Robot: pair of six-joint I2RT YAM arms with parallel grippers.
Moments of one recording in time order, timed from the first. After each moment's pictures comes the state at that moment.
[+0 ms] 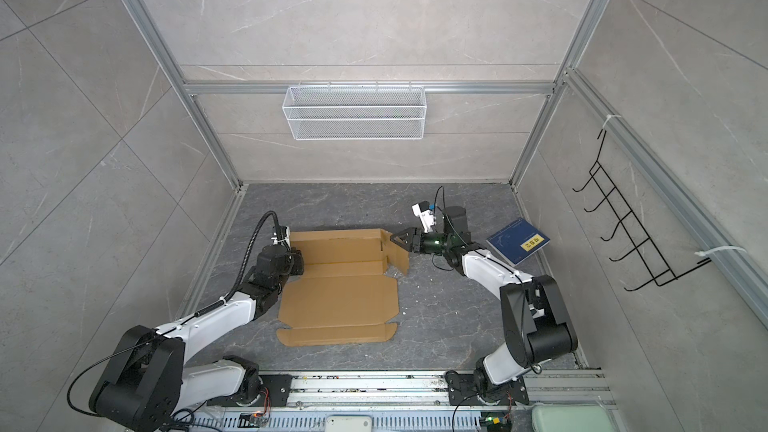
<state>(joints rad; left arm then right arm) -0.36 1.24 0.50 0.21 -0.30 -0.19 0.22 1.57 0.89 0.16 -0.90 0.55</state>
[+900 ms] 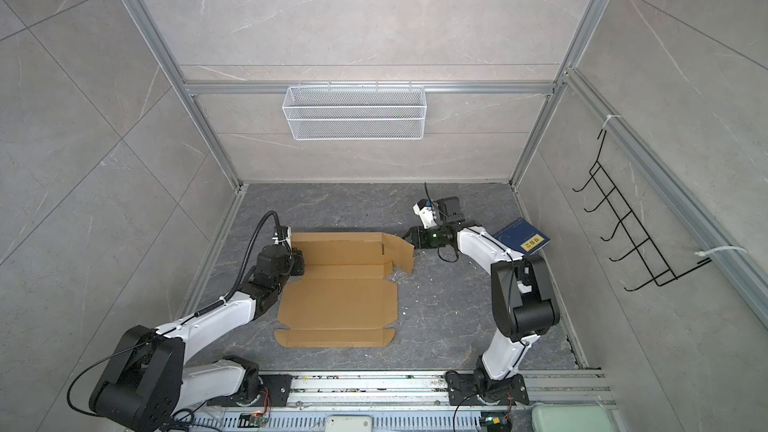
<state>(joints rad) -0.36 1.24 0.50 0.19 -0.28 -0.19 0.22 1.71 1.13 -0.38 -0.59 0.09</state>
